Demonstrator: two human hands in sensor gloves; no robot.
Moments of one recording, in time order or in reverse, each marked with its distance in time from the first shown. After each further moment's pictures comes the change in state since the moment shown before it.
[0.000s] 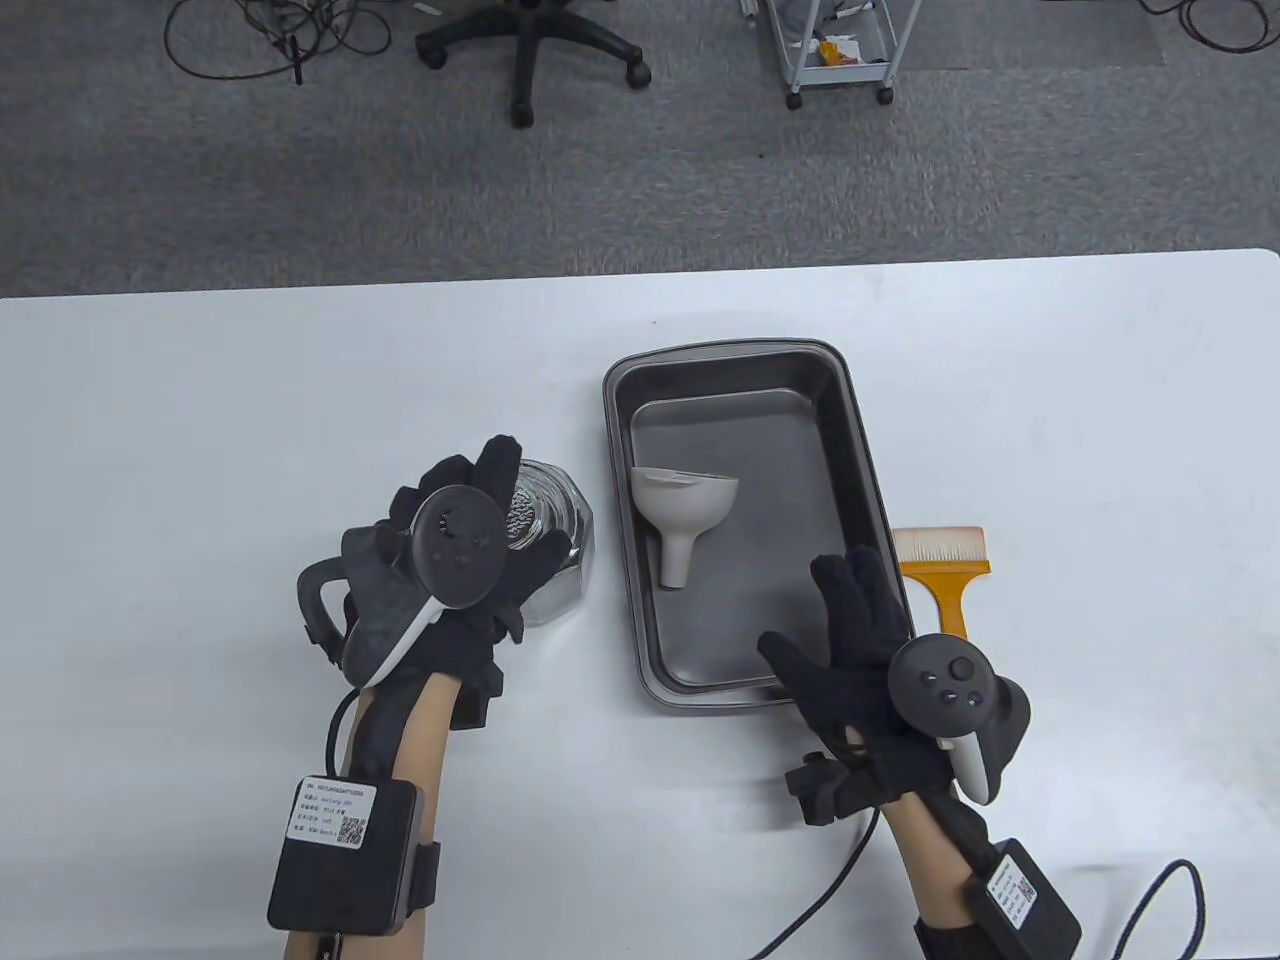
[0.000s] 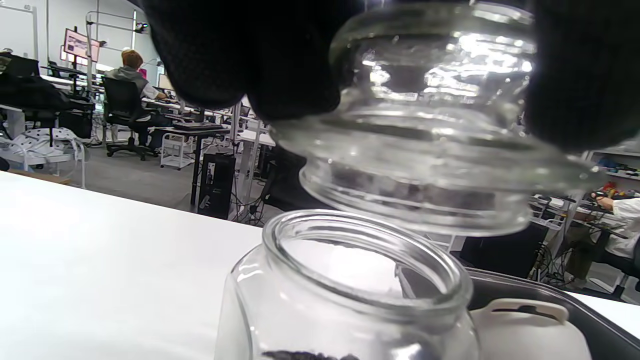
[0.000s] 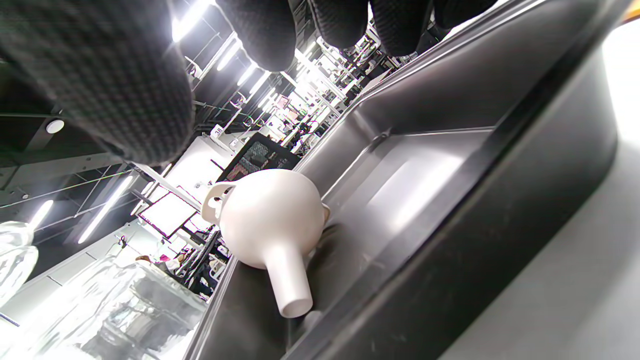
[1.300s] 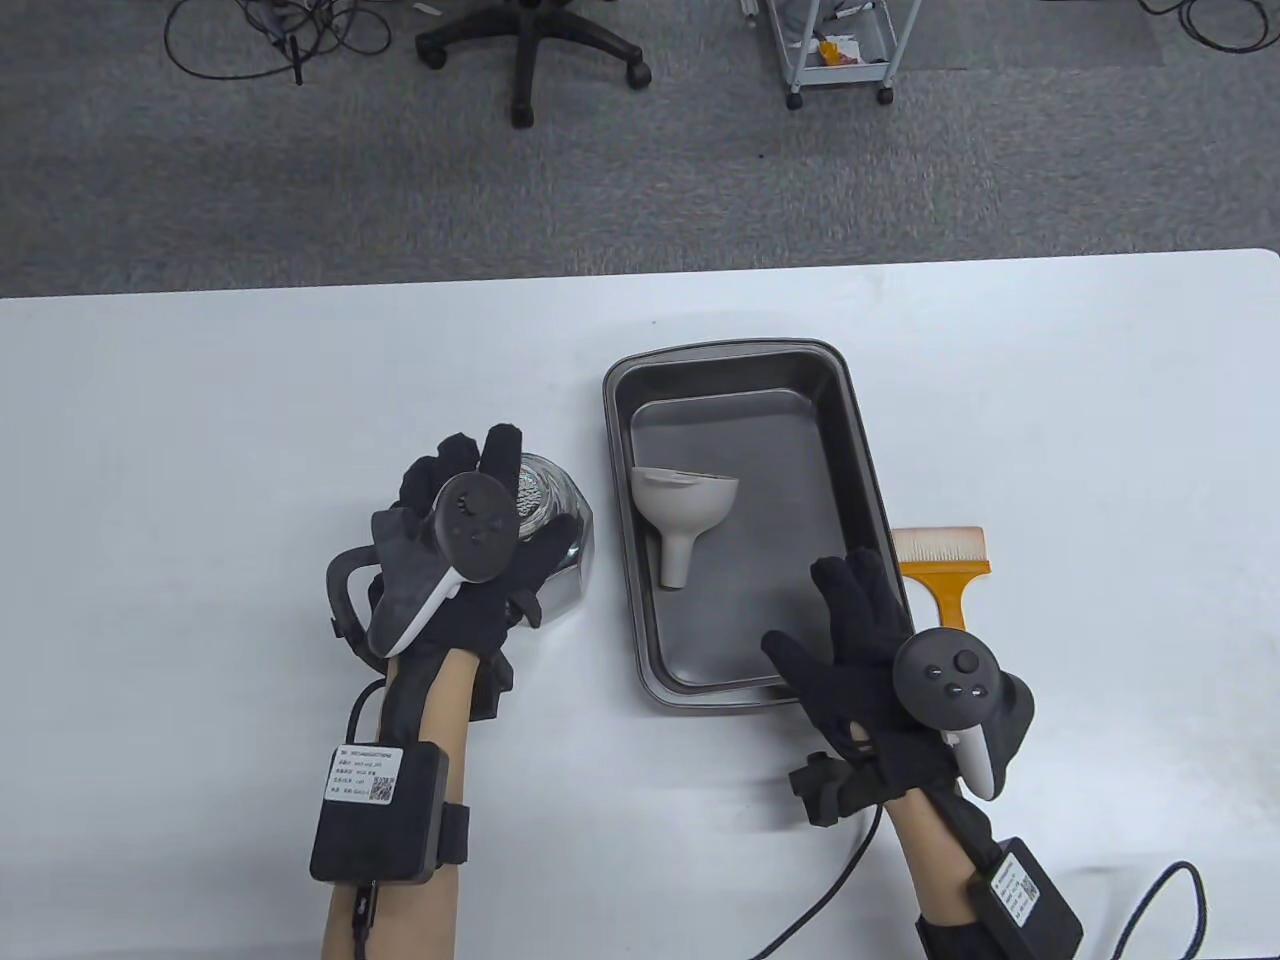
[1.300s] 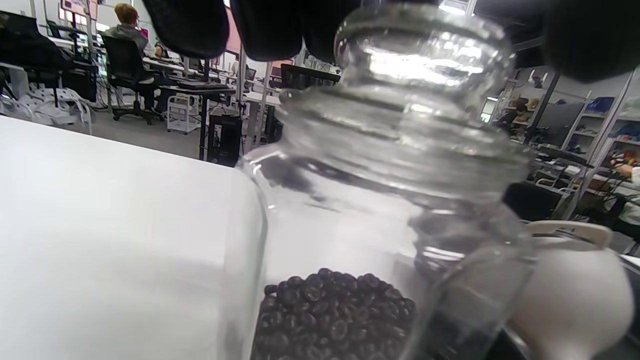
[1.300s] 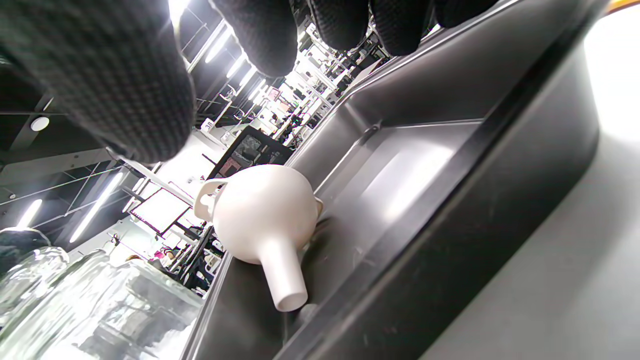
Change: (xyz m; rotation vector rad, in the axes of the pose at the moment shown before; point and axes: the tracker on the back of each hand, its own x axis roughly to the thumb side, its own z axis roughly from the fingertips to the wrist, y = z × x) left_hand -0.010 -0.039 -0.008 -0.122 0.009 0.018; right_hand -0.001 -0.003 -0.002 0.033 0.027 -0.015
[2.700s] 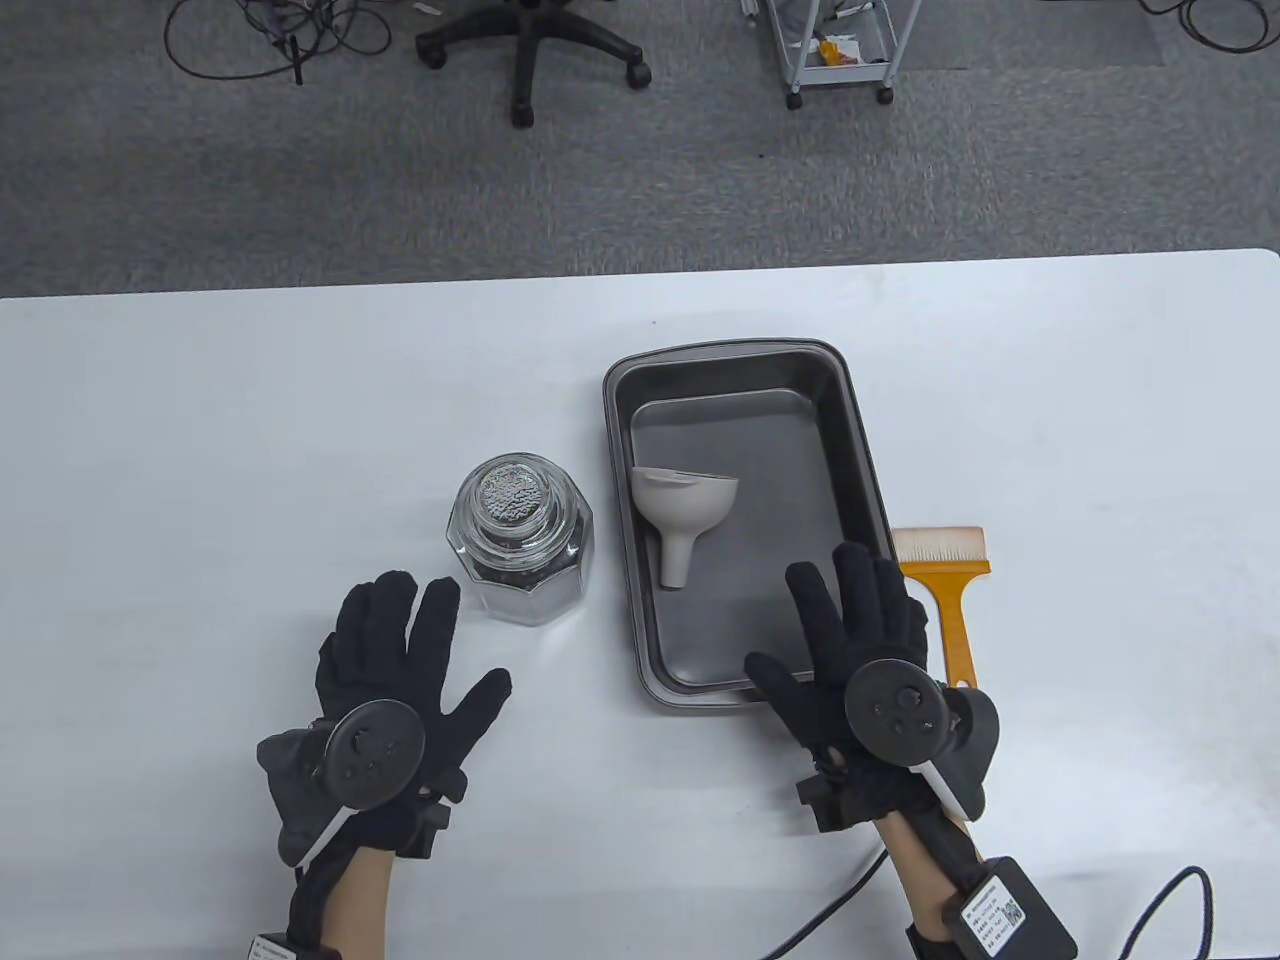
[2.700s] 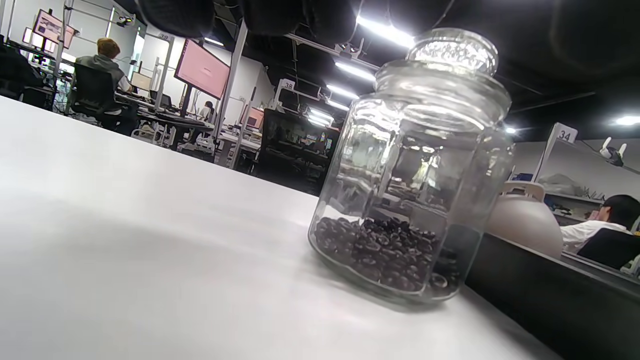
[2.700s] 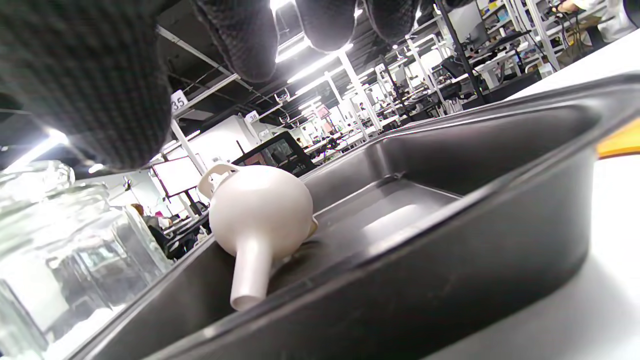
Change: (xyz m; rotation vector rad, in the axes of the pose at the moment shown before) left_hand -0.084 -0.072 0.091 0.191 -0.140 0.077; right_hand 0.027 0.004 0.016 -0.102 -0.178 0.371
